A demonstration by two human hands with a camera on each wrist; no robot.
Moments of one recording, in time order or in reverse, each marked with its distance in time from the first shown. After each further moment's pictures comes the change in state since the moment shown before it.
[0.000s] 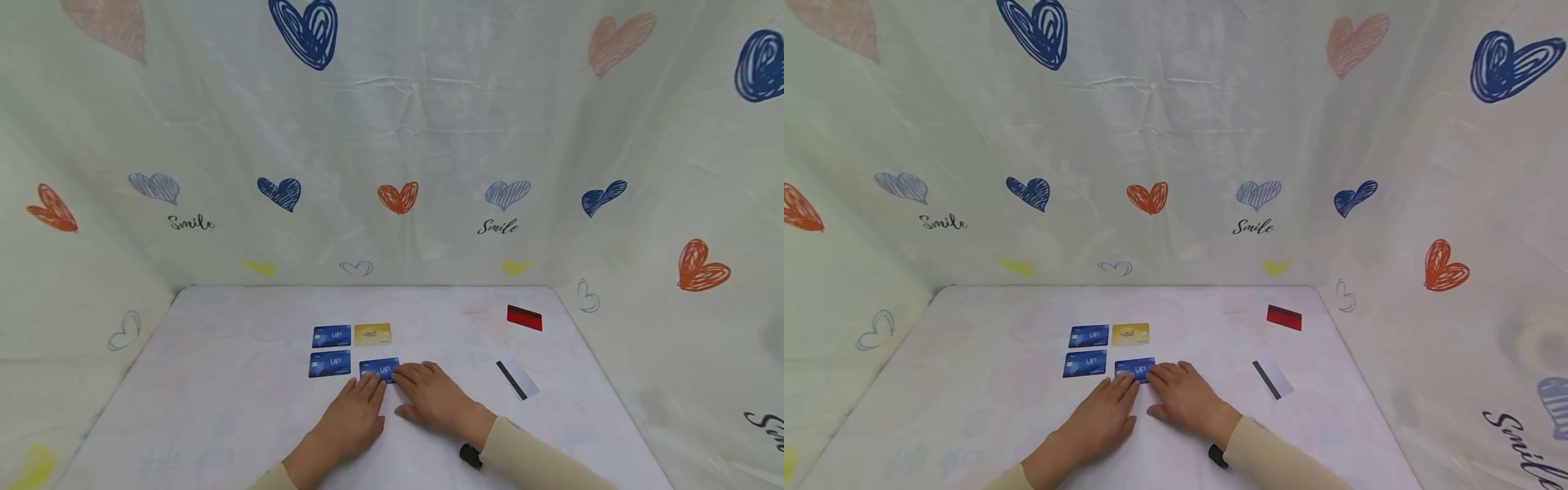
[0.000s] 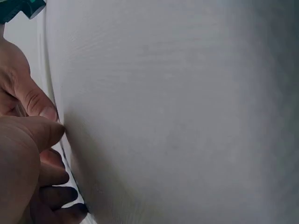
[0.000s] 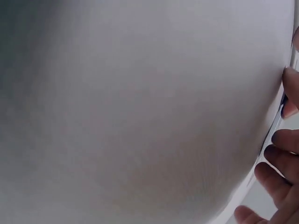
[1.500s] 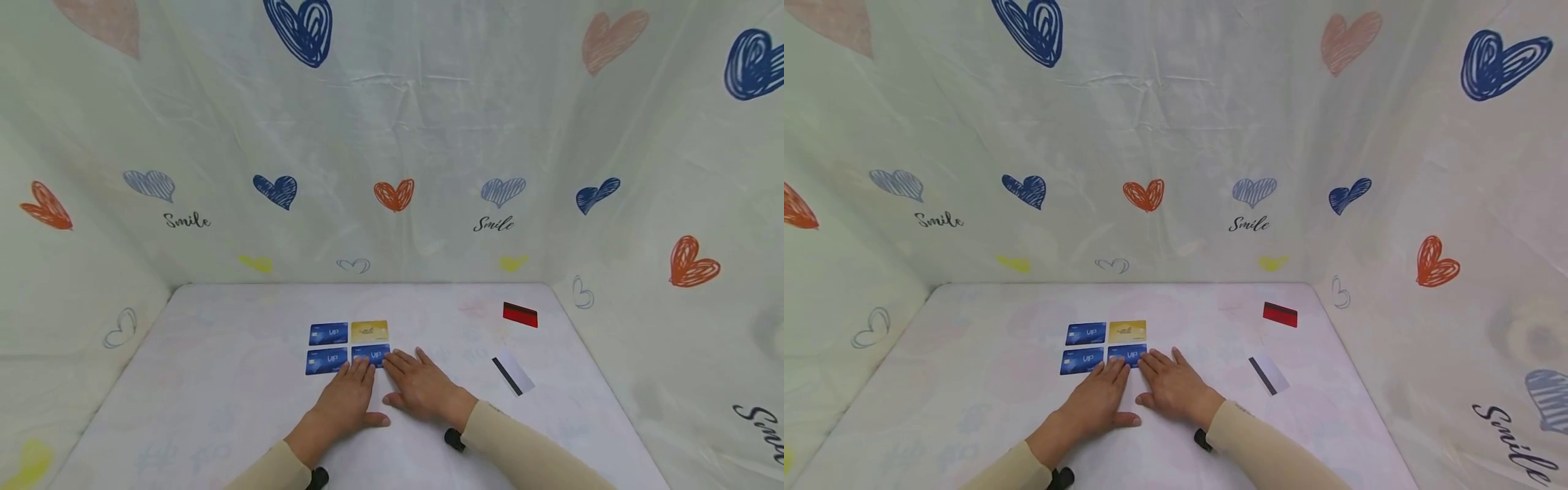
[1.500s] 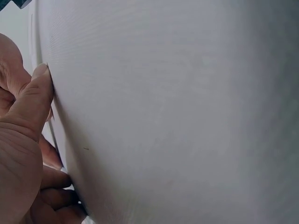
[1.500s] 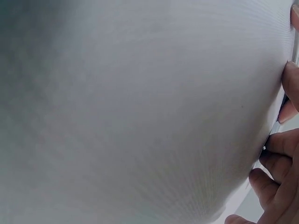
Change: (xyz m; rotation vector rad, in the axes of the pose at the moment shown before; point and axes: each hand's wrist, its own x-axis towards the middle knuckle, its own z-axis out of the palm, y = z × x) left_hand 0.015 -0.015 -0.002 -0.066 0.001 -0.022; right_hand 0.020 -0.001 -0.002 0.053 -0.134 0.062
